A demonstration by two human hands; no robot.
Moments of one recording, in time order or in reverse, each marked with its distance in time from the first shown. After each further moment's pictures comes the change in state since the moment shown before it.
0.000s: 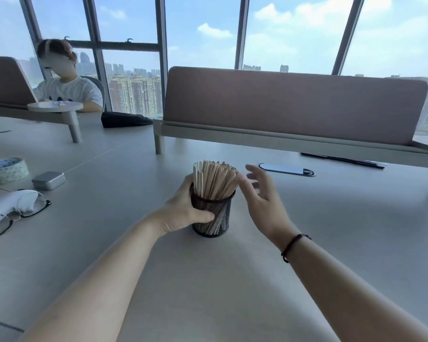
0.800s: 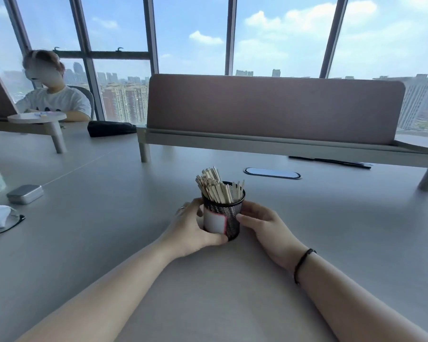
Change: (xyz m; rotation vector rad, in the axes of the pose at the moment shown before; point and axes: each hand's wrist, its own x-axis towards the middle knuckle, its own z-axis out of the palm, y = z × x) left_hand 0.011 -0.006 0.065 0.277 0.149 -0.040; right_hand -0.001 0.066 -0.036 0.442 -0.252 0.224
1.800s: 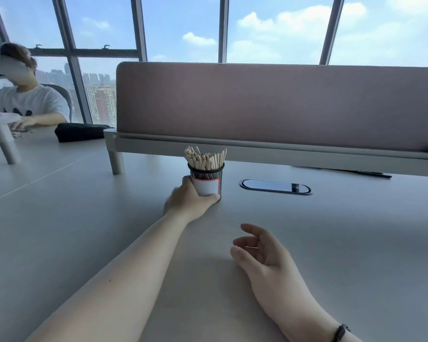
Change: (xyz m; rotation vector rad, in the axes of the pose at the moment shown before) left_hand 0.203 -0.032 0.035 0.206 0.154 -0.267; right_hand 0.029 0.009 -0.004 -0.212 0.271 0.018
